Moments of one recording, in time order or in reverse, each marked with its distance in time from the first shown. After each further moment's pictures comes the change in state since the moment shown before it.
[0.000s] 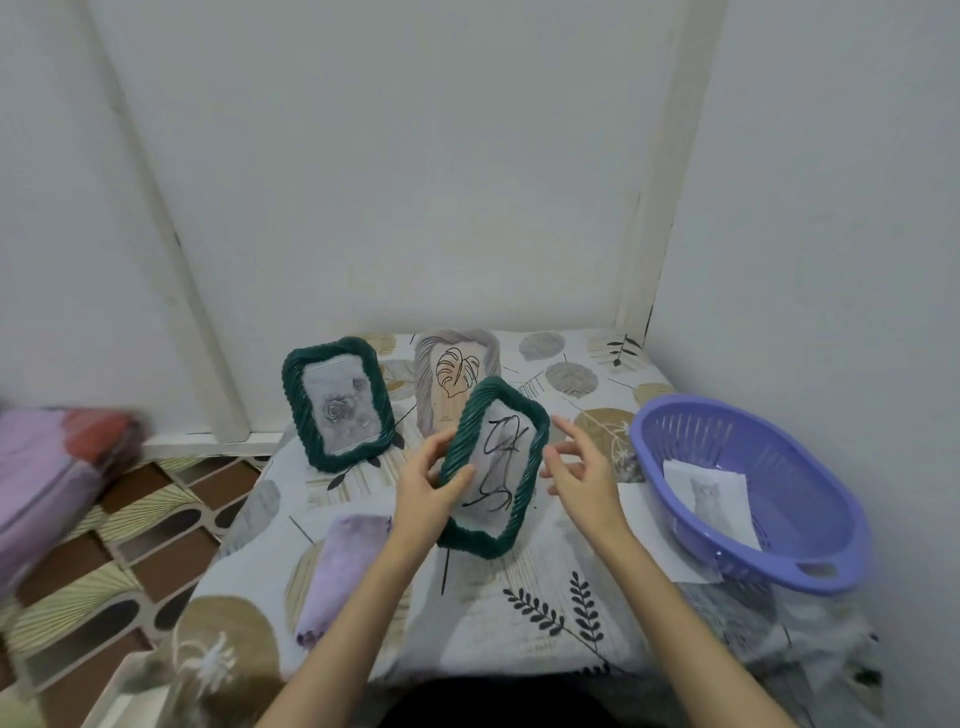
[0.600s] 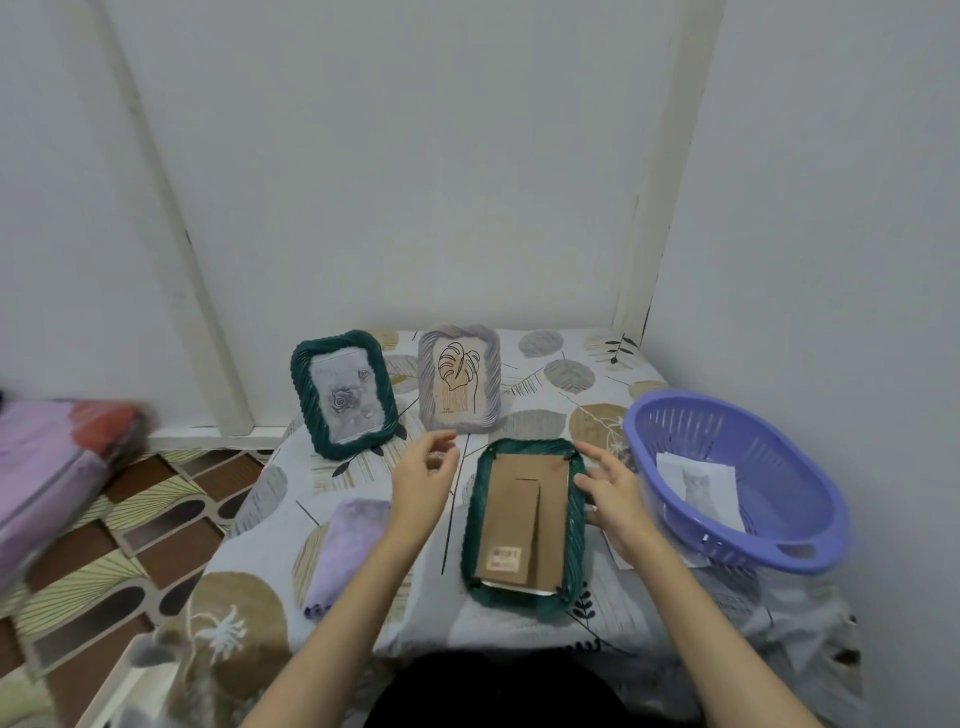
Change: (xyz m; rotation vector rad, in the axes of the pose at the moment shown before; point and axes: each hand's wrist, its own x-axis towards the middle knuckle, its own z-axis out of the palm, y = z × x) left_hand -0.002 -0.003 -0.002 0.250 0.142 -0.063; right_hand -0.010 0.020 -0.031 0.245 -0.005 0.335
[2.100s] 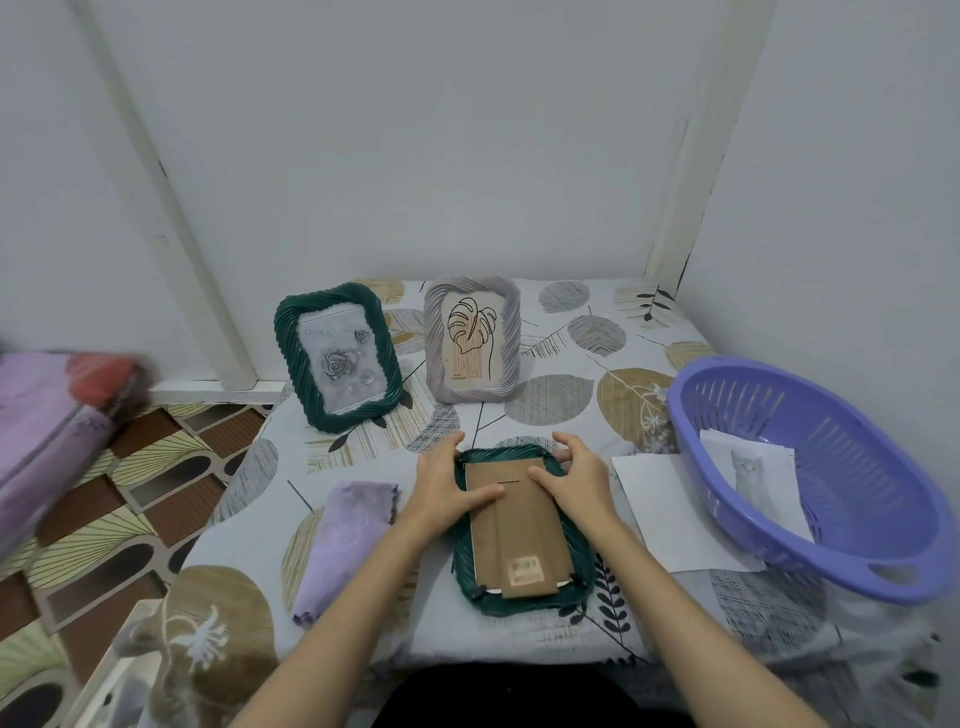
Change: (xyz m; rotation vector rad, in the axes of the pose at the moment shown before) left_hand 0.040 -0.092 0.025 0.420 -0.320 -0.118; right_hand 0.068 0.058 0.045 -0.646 0.034 -0.152
